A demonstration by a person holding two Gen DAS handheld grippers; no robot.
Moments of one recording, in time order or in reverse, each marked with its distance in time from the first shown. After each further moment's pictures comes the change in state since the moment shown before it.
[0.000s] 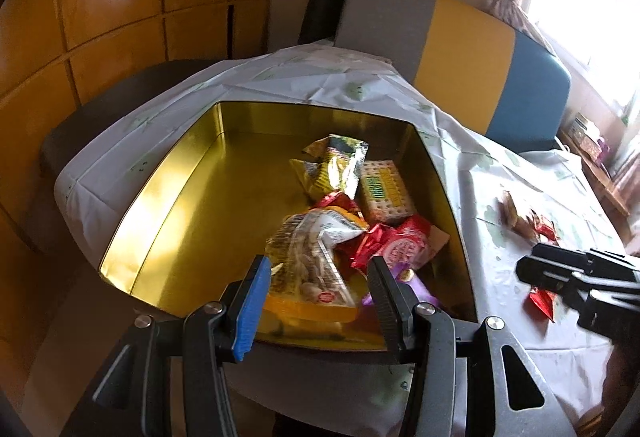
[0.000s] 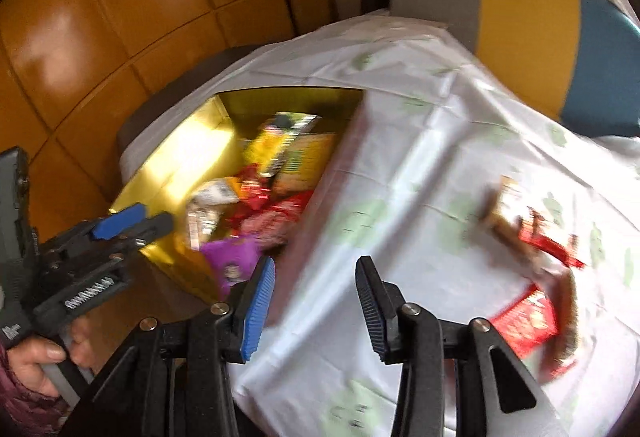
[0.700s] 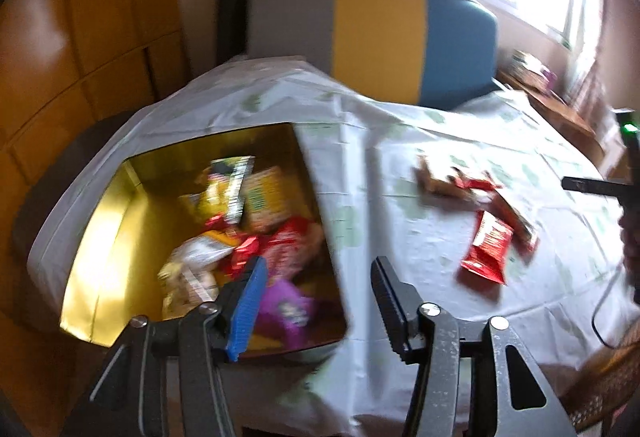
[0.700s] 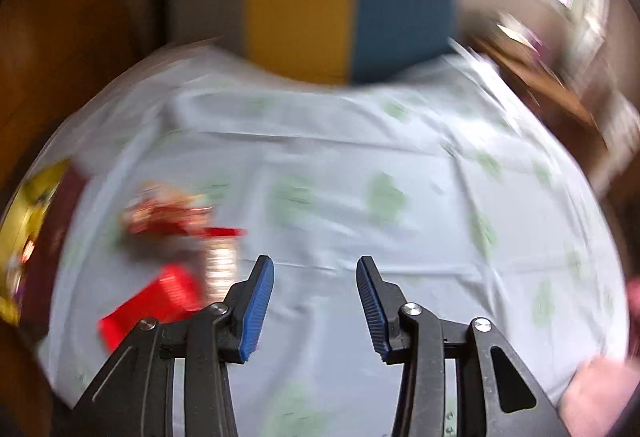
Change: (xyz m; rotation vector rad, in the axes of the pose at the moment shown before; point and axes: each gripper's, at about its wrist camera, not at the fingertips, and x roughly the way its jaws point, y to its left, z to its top) left arm -0.013 -0.105 -0.006 0.297 -0.003 -0.112; right arm -0.099 -0.253 -0.064 0.429 -0.035 -0.496
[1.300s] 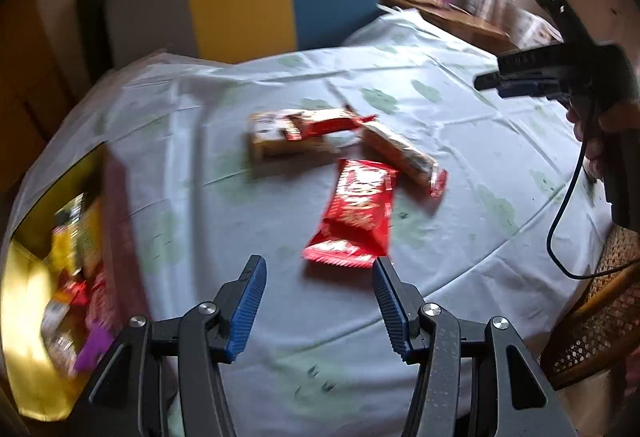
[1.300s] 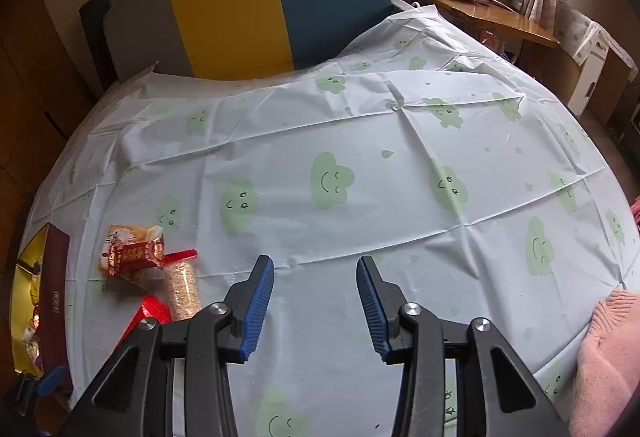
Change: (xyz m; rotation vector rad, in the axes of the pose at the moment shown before) left arm 0.053 -0.130 0.000 0.315 0.149 -0.243; right arm 0.001 -0.041 0.005 0.197 0.027 0.026
